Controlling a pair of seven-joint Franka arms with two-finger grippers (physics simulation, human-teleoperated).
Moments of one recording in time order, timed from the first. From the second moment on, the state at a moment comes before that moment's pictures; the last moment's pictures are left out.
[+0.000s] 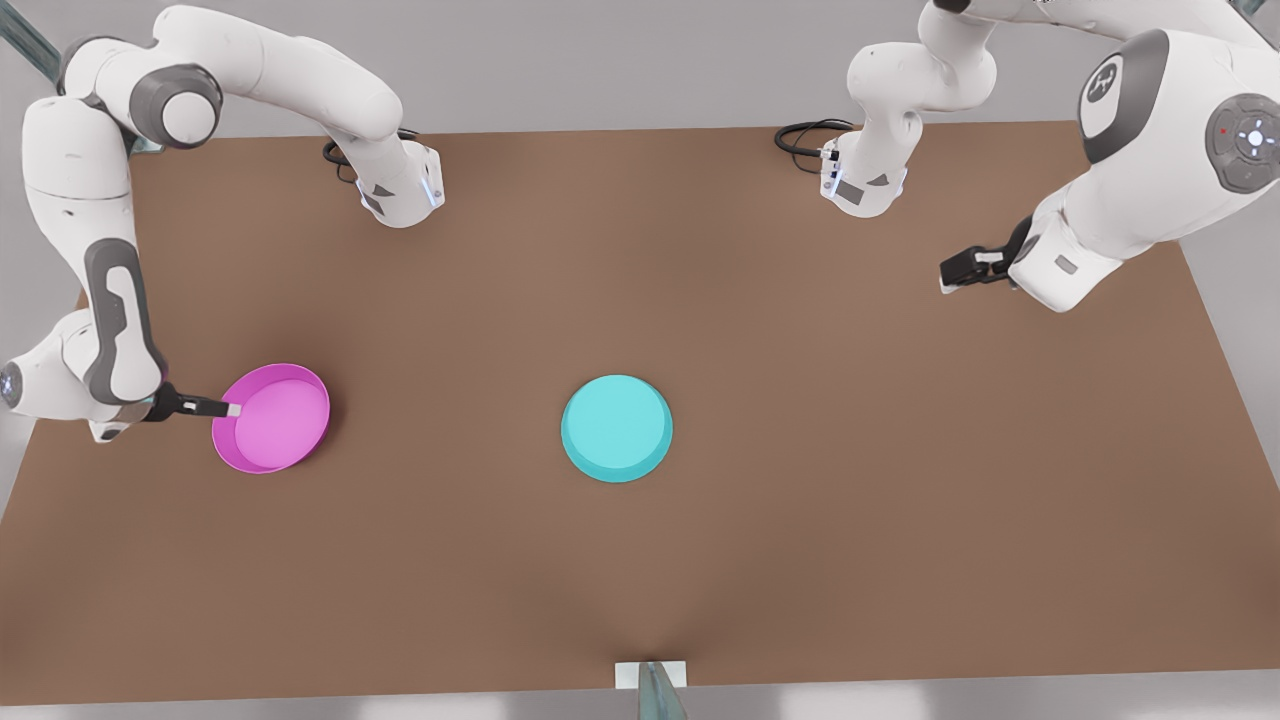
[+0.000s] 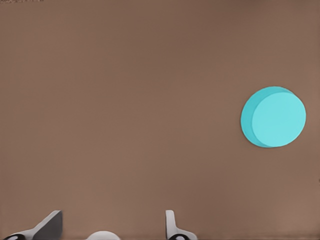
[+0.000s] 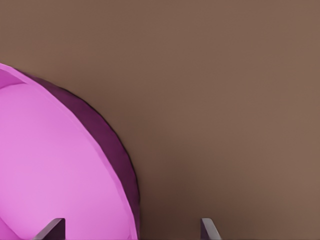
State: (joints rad) left arm -0.10 0.17 -0.06 -1.21 -0.10 1.20 -0.25; right arm -0.68 0.66 0.12 -1.77 0.12 2.07 -0.44
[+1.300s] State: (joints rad) left arm -0.10 0.19 -0.05 -1.21 -0.09 1.21 -0.16; right arm -0.06 0.63 0.24 -1.47 0.41 1.83 -0.36
